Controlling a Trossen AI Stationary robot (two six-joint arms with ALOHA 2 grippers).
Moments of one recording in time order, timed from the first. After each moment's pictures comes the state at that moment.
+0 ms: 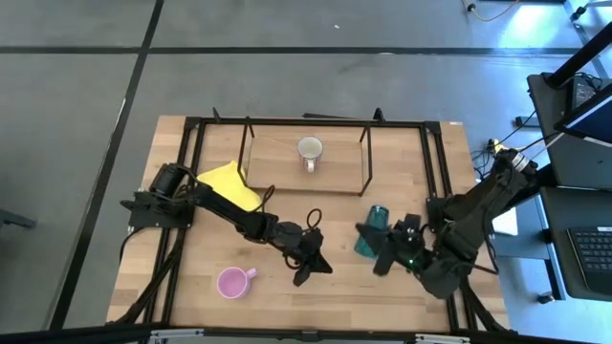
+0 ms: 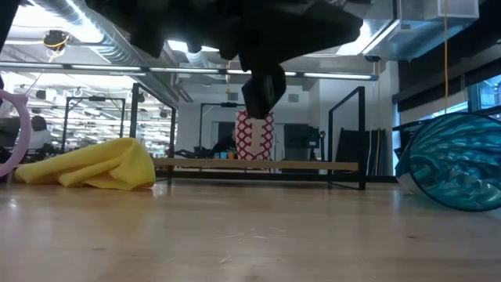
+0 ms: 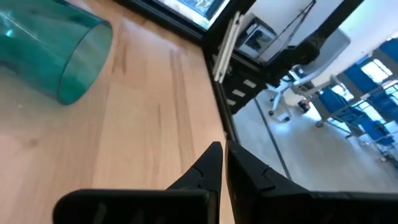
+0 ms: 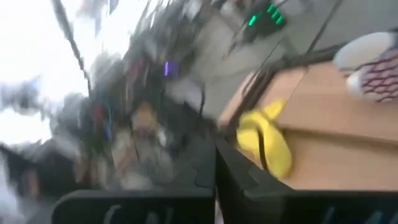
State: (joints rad) left arm -0.30 1.93 1.05 0.58 0.15 -0.62; right arm 0.82 1.42 1.19 -0.12 1.32 1.18
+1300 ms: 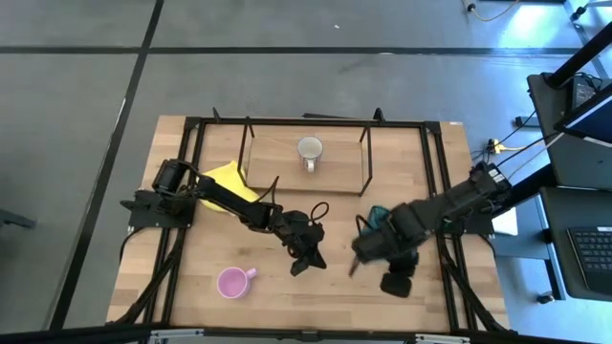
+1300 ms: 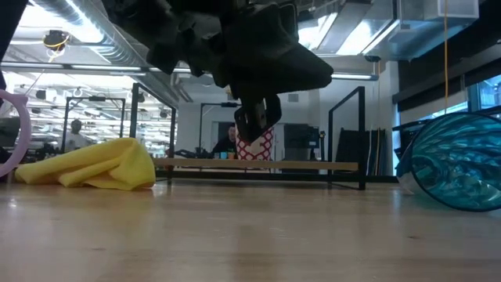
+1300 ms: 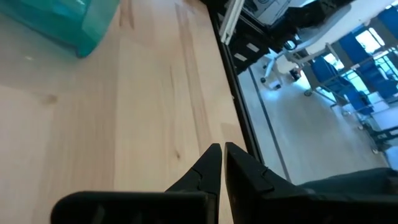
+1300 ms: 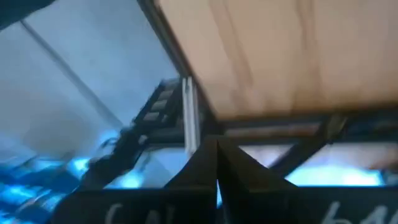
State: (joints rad) left arm -0.21 1.93 1.05 0.44 0.37 -0.59; right arm 0.49 1.72 1.72 -1.56 -0.57 0.86
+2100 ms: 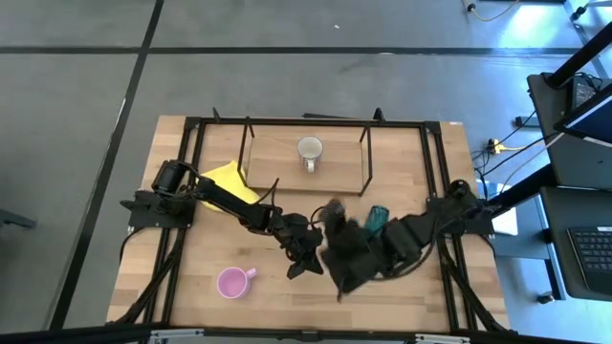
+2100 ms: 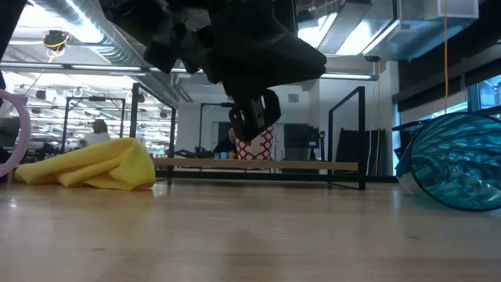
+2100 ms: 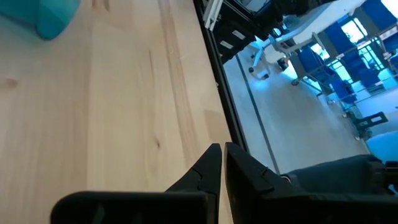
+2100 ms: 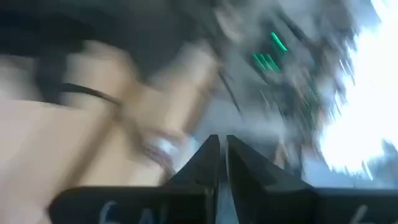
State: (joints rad) left arm -0.23 1.93 1.05 0.43 0.42 -0.60; right arm 0.54 2.01 2.30 -1.41 0.94 -0.50
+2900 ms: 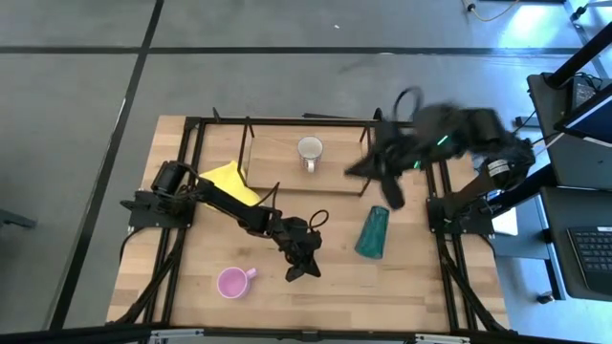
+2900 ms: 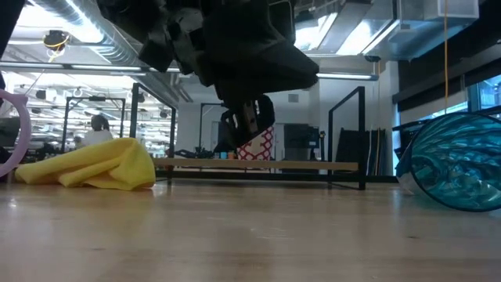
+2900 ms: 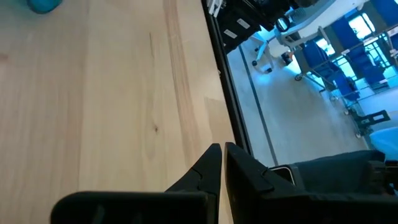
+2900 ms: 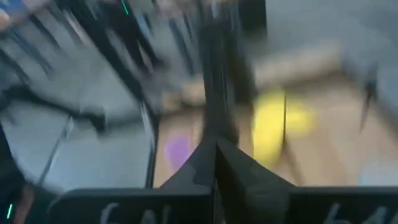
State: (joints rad) left arm -0.25 1.93 1.05 0.40 0.41 -0.62; right arm 0.14 1.59 2.28 -1.12 0.01 0.36
